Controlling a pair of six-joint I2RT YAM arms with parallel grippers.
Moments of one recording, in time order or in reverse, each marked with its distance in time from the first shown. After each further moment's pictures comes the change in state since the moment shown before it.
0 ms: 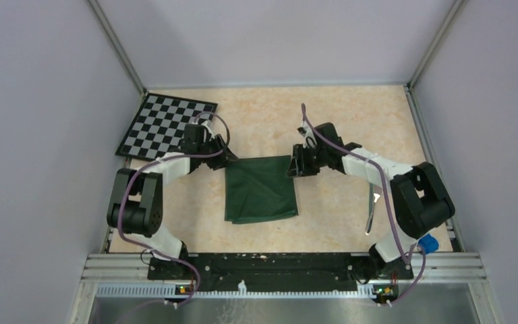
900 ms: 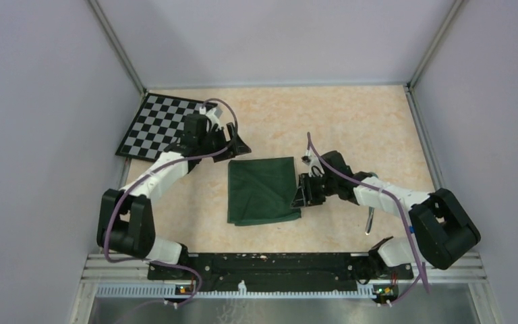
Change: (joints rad) left arm -0.095 -0.115 0.106 -0.117 0.047 0.078; right arm 0.113 -0.293 -0.401 0.103 -0.132 0.081
